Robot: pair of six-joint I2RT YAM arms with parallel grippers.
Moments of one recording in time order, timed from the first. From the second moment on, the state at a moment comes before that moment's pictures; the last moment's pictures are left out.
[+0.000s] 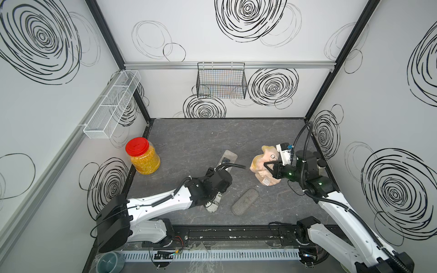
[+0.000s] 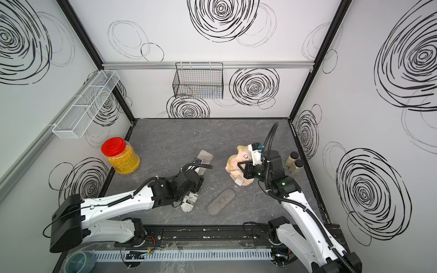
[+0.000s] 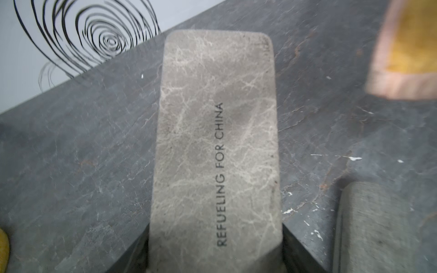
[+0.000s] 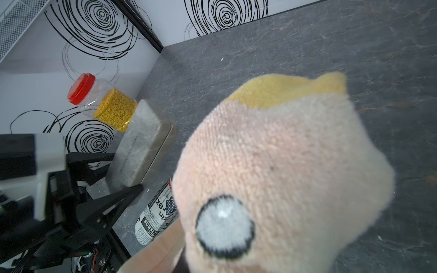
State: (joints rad) left arm -0.98 1.29 0.80 -0.34 -0.53 -0.34; right arm 0.35 0.82 0.68 -0.39 -0.42 0.33
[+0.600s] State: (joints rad) left arm -0.67 1.43 0.69 -0.24 -0.42 -0.52; right arm 0.50 0.77 0.57 -0.32 -0.30 0.40
